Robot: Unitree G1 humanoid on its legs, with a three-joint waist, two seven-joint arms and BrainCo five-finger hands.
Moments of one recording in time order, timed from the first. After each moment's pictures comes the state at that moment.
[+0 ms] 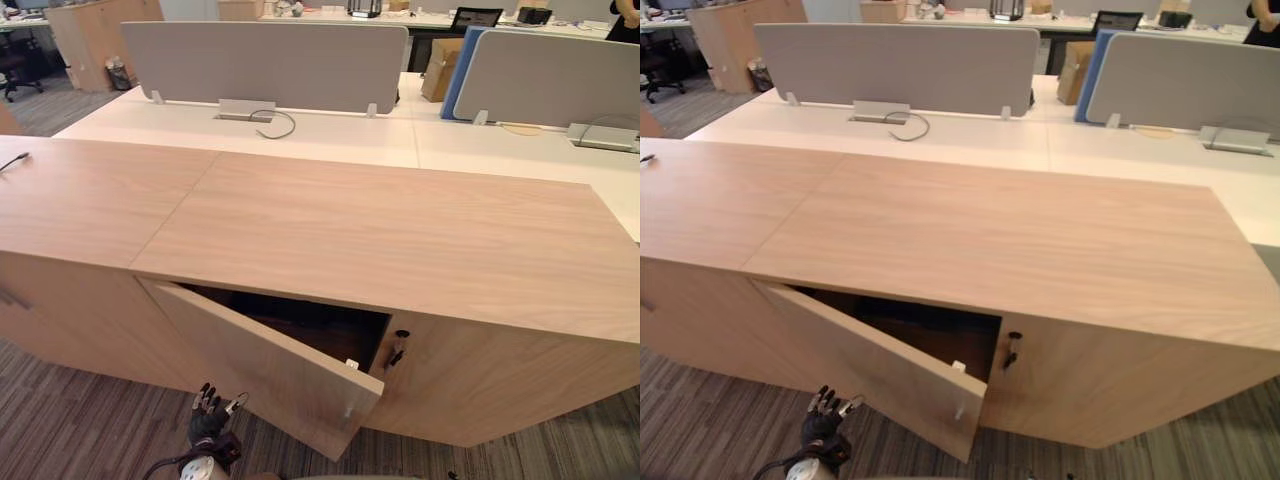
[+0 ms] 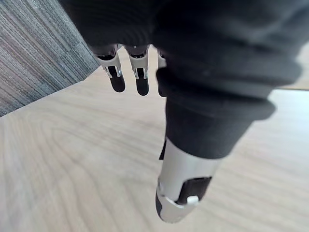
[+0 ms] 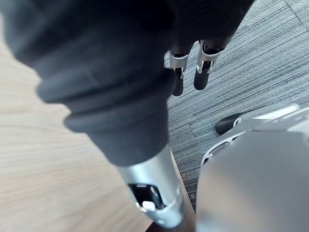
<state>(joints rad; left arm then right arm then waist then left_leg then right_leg) 0.30 -0.05 0.16 0.42 -0.36 -0.09 0.10 0.21 0.00 -0.39 0.98 0.04 0.02 -0.07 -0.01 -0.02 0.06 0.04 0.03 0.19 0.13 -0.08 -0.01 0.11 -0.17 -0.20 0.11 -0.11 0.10</state>
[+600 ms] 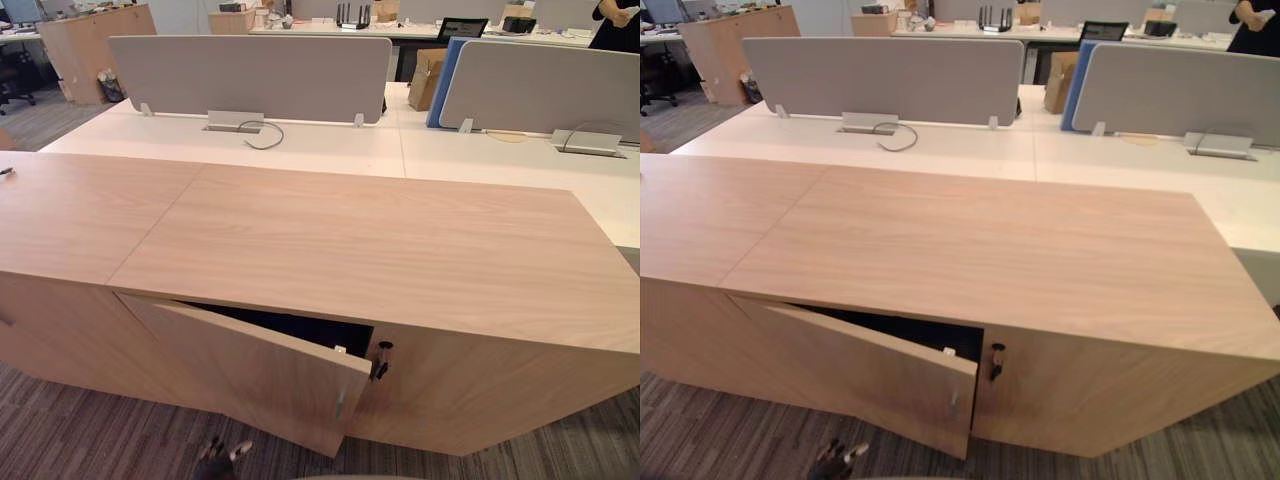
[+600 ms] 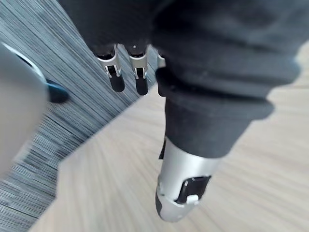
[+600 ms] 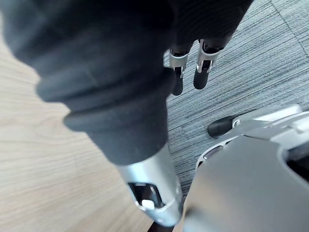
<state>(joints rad) 0.21 0.06 0.21 0.99 -0.42 -0.10 0.01 0.18 -0.04 -0.40 1.10 0.03 0.02 -0.04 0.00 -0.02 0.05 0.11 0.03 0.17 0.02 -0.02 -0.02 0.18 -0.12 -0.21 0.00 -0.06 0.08</state>
